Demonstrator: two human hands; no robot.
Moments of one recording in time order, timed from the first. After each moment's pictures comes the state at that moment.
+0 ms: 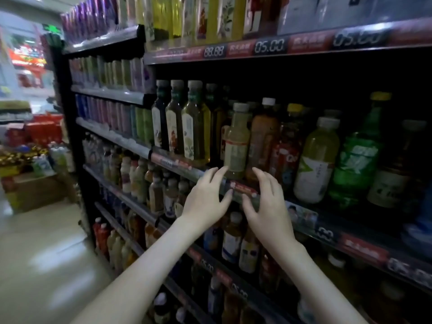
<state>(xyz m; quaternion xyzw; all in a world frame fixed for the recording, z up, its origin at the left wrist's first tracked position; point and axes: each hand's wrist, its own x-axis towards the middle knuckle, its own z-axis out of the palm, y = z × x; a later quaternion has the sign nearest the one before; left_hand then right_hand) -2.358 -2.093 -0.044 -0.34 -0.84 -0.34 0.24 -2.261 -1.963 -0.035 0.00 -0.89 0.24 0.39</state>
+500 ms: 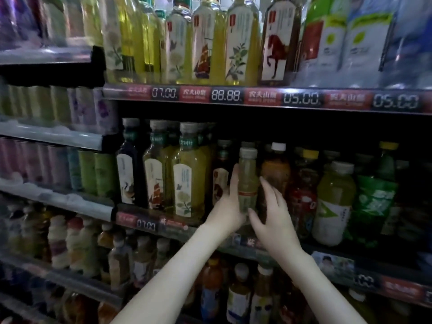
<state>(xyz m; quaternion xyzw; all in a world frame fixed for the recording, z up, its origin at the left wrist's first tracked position) -2.489 -2.048 0.019 -0.51 -0.74 -0.43 0.07 -2.364 -1.996 0.020 -0.15 -0.87 0.21 0.42</state>
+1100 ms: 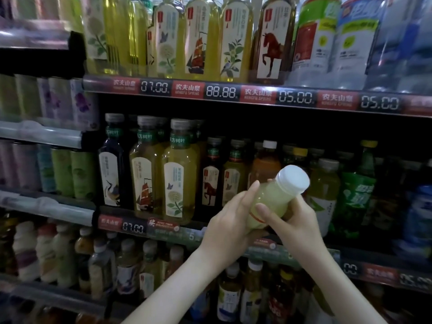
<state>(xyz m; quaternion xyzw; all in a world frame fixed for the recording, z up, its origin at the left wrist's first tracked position) -2.455 -2.082 -0.003 -0.63 -0.57 -0.45 0.27 -2.320 -2.017 0.043 -0.12 -0.78 0.38 0.48</state>
